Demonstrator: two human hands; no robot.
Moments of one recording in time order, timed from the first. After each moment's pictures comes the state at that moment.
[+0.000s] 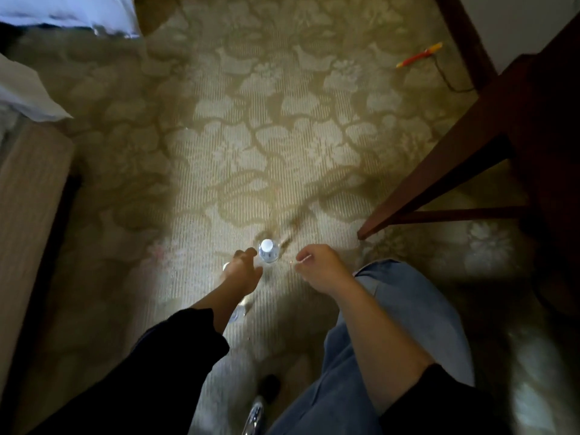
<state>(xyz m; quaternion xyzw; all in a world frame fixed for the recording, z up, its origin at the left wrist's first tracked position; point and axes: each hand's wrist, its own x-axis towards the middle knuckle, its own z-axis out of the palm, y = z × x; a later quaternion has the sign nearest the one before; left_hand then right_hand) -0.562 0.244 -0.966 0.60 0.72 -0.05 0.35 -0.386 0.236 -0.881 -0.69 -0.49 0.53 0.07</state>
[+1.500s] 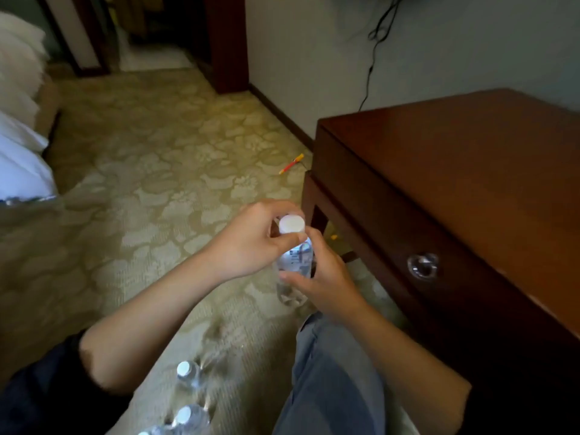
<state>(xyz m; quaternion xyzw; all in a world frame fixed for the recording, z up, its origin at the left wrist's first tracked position) -0.450 0.218 -0.599 0.87 0.27 0.24 0.33 -0.323 0.133 -0.664 -0.65 -0.56 0.29 0.43</state>
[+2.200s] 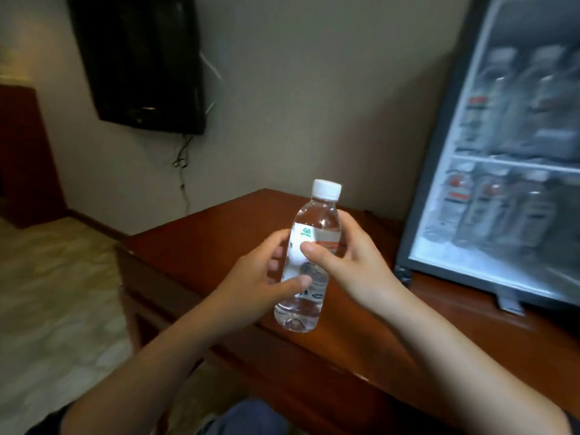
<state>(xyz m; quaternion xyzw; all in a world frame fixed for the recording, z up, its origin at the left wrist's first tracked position) -0.303 0.015 -0.475 0.84 -0.05 0.22 0.49 -0.211 -0.129 -0.450 -0.70 -0.44 0.01 0.57</state>
